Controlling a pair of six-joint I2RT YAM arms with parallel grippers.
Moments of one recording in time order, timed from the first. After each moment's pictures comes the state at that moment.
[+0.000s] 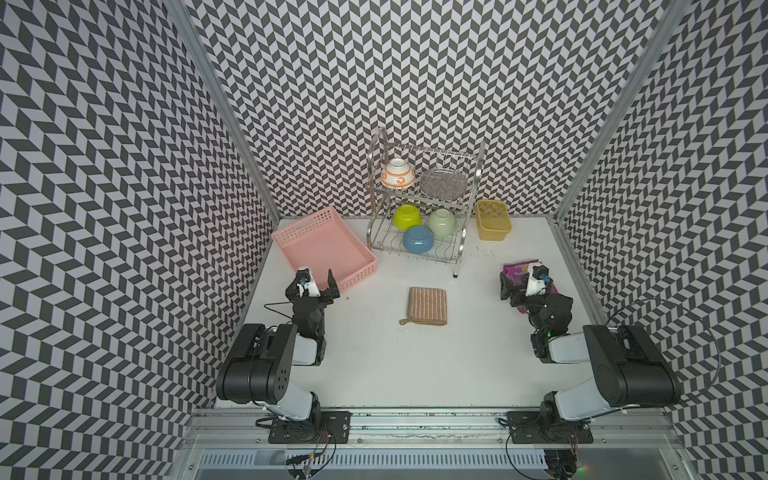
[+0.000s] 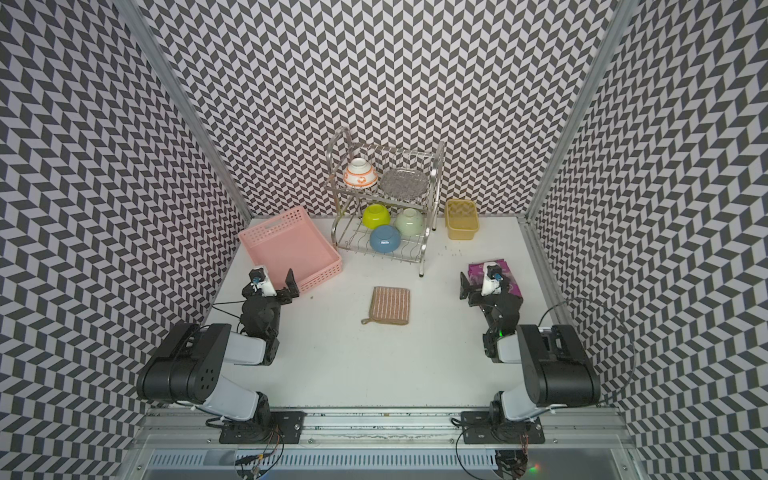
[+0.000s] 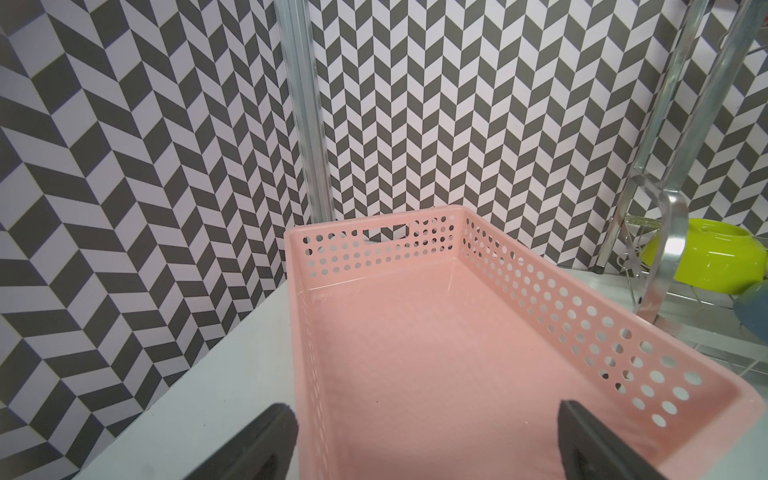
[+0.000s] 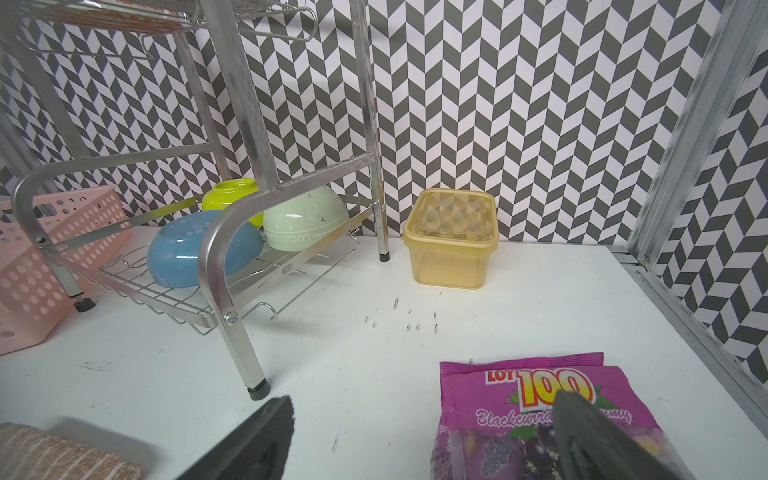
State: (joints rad) left arm -0.03 1.54 0.25 1.25 -0.24 -0.04; right arm -0.02 1.52 0.25 1.19 -0.17 0.02
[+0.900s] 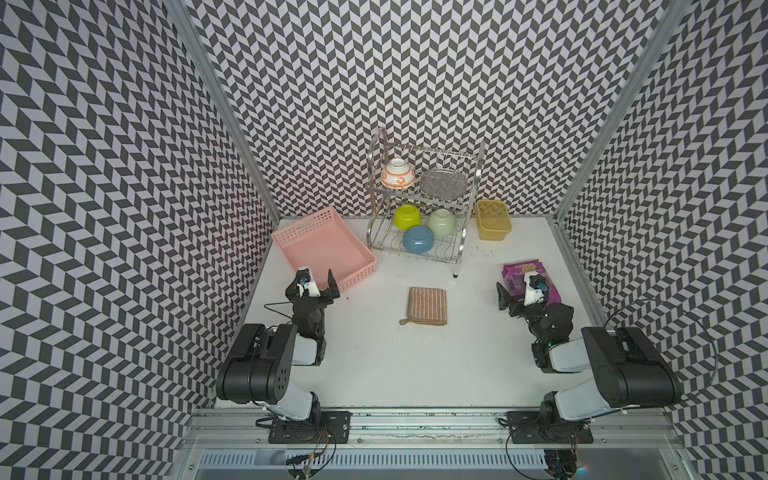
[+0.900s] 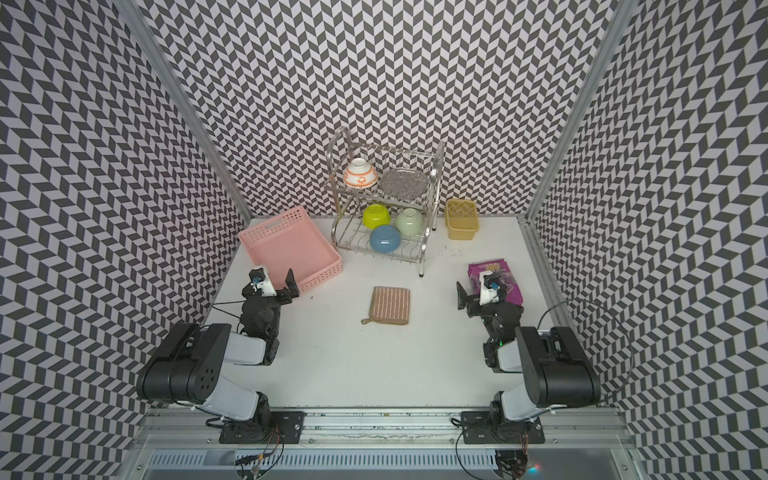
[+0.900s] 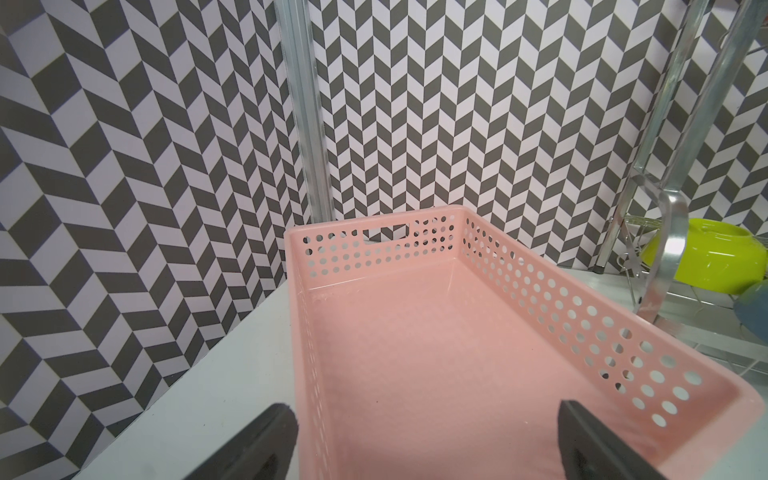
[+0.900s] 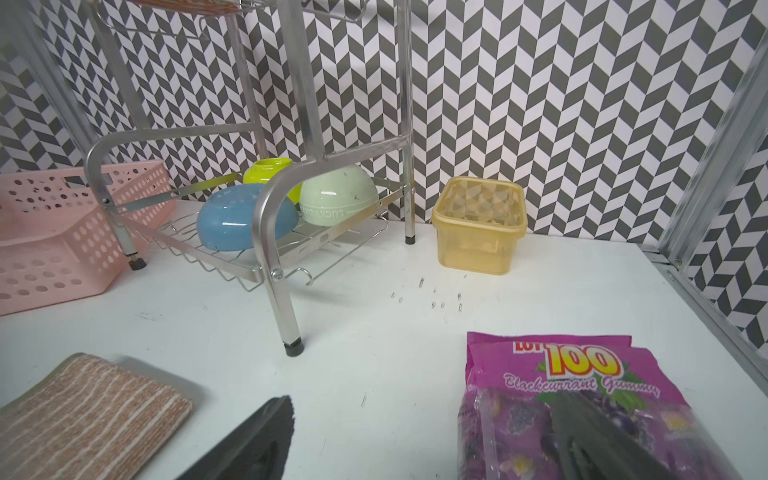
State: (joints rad) left arm -0.03 1.54 0.25 1.25 -0.24 -0.04; right arm -0.02 1.52 0.16 1.26 -0.21 0.00
